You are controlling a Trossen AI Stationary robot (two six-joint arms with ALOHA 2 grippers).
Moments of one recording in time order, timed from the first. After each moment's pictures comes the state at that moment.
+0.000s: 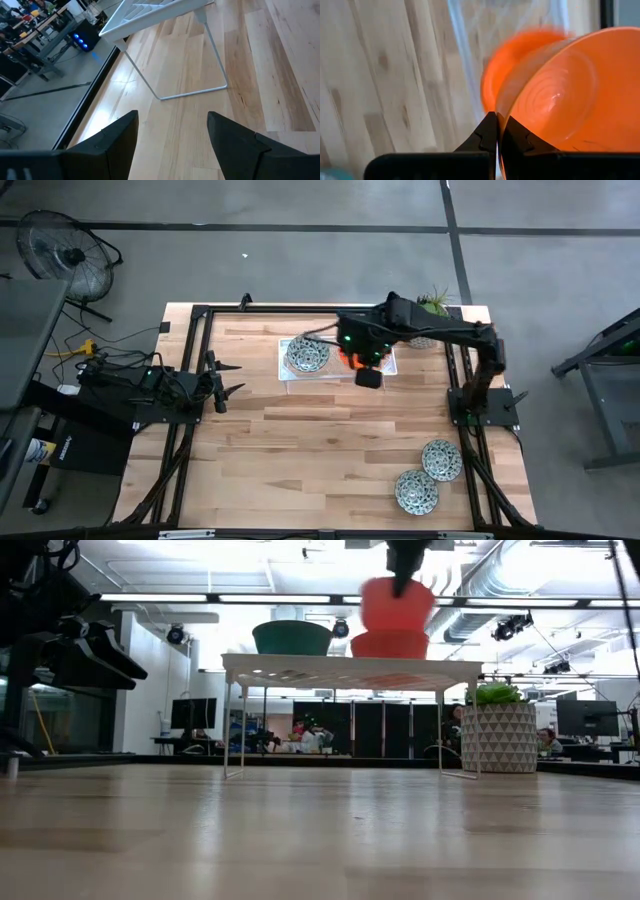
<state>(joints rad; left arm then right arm) -0.24 0.05 0.18 -0.57 -0.64 0.21 -0.12 1.85 2.09 -1.57 0.10 0.04</state>
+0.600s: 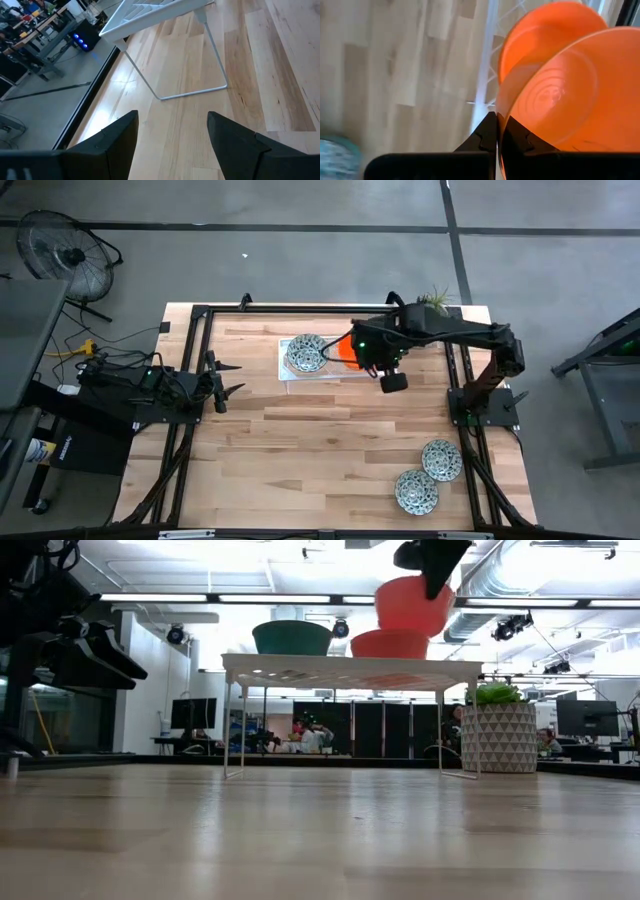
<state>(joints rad) -0.24 0.05 0.18 -0.57 -0.64 0.21 -0.10 1.70 1.88 -1.55 0.10 -0.29</state>
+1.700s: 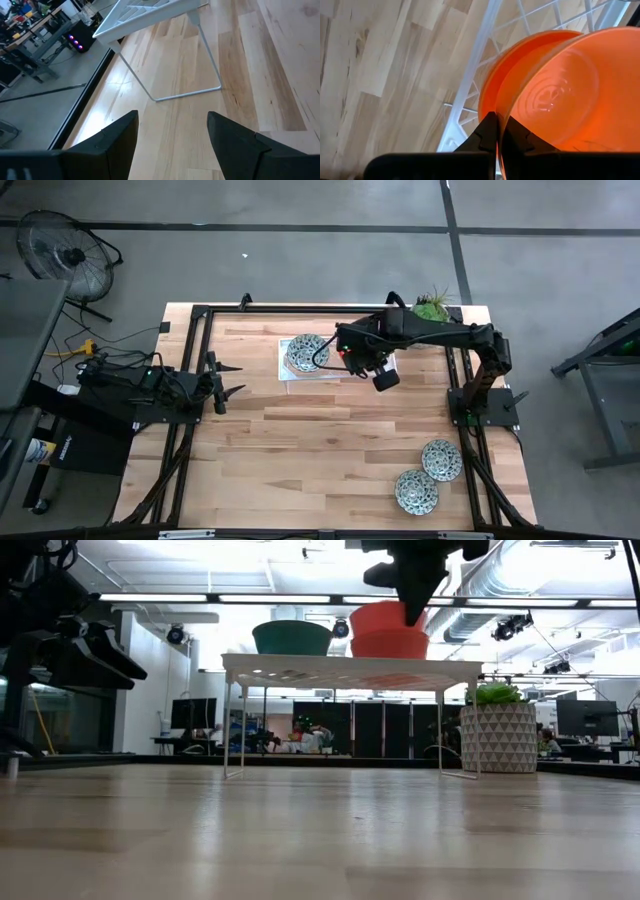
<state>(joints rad) -0.24 0.05 0.18 -0.57 -0.61 0.21 -0.11 1.80 1.88 -1.49 0.16 -0.53</state>
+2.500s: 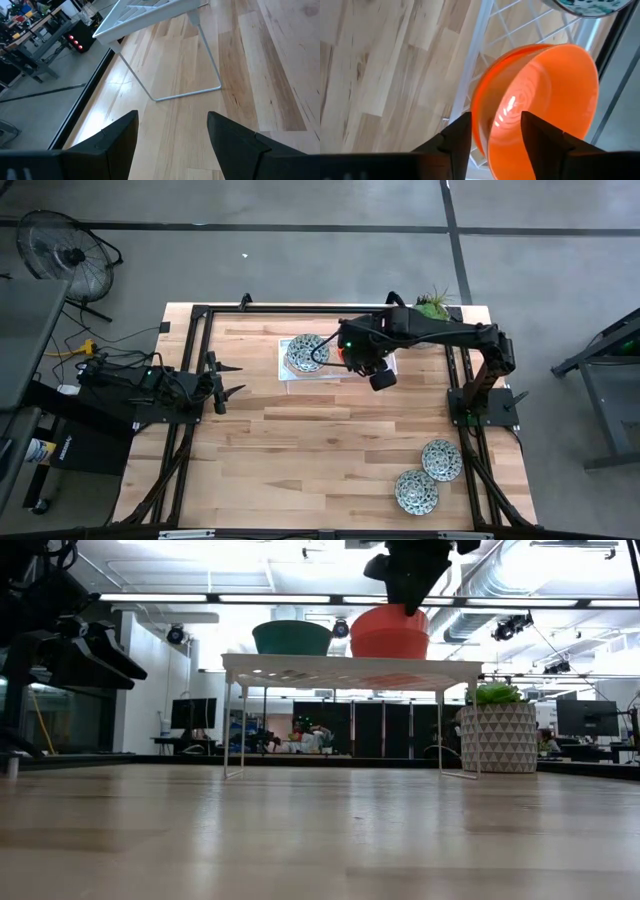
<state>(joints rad) -0.24 0.05 0.18 -0.57 -0.61 0.21 -0.11 1.77 1.88 -1.43 0.14 -0.48</state>
